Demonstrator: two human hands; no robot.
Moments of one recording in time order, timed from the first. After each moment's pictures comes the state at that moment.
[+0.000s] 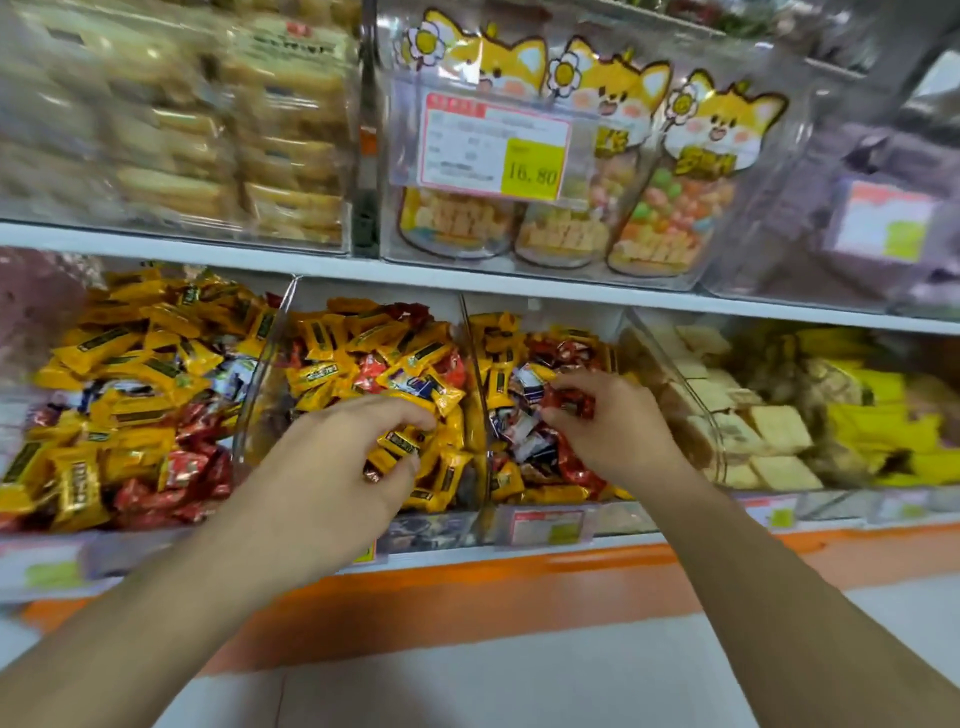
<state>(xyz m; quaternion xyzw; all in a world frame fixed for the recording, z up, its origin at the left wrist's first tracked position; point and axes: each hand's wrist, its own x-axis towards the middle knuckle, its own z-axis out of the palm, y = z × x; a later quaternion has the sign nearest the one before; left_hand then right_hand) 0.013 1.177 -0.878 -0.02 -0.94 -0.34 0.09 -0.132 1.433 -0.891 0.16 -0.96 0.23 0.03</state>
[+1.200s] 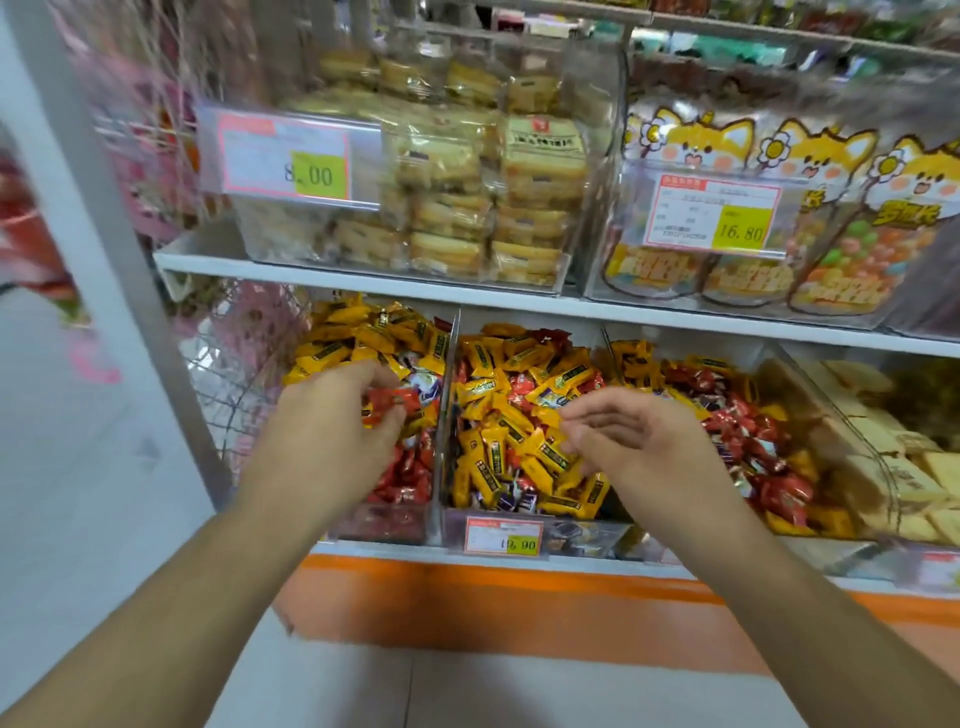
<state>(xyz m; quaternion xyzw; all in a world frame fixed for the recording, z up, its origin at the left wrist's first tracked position) 0.064 1.064 -0.856 0.20 -0.93 -0.26 0.19 -0.032 1.320 -0.855 0.22 -0.81 0.54 -0.06</state>
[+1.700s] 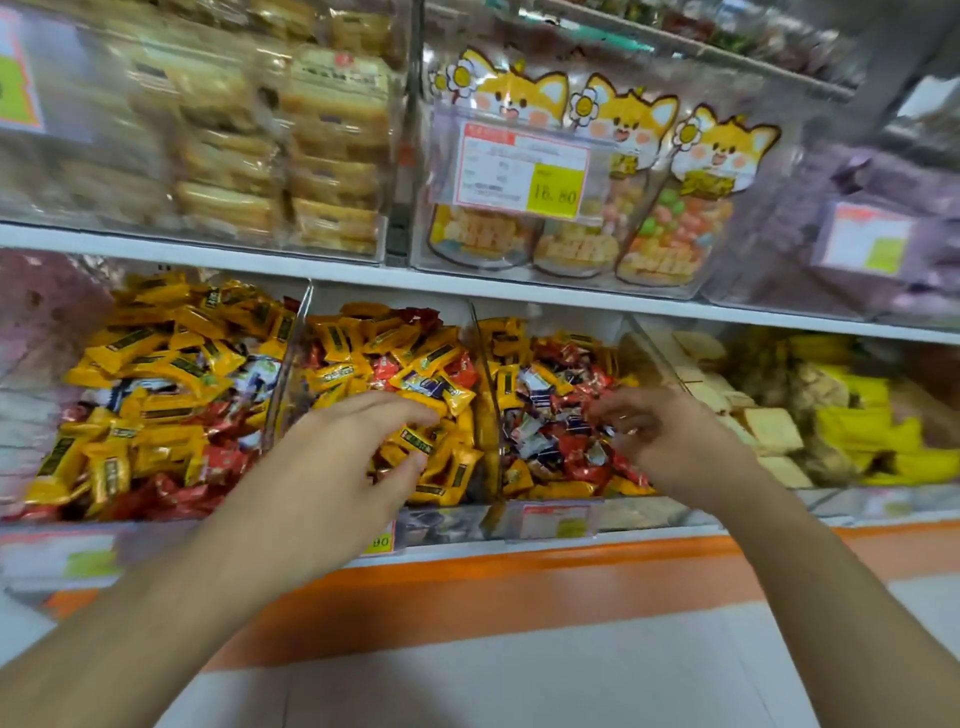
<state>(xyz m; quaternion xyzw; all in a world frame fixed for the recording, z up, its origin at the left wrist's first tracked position) 0.025 1.161 -0.875 -0.06 -0.94 -0.30 0.13 -0.114 1.474 -0.871 0.16 -0.95 0.26 -0.01</state>
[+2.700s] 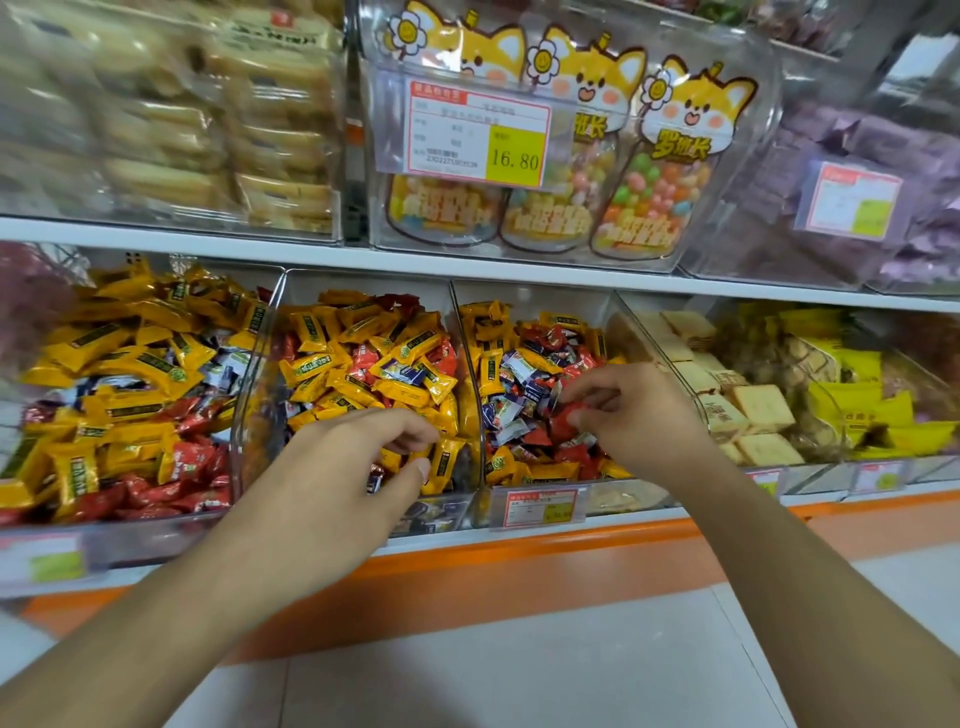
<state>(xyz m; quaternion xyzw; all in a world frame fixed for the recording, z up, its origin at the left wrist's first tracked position) 0.025 1.181 -0.888 -0.06 -0.93 -0.35 0.11 -0.112 1.456 -0.874 0.13 -0.95 0.27 0.03</state>
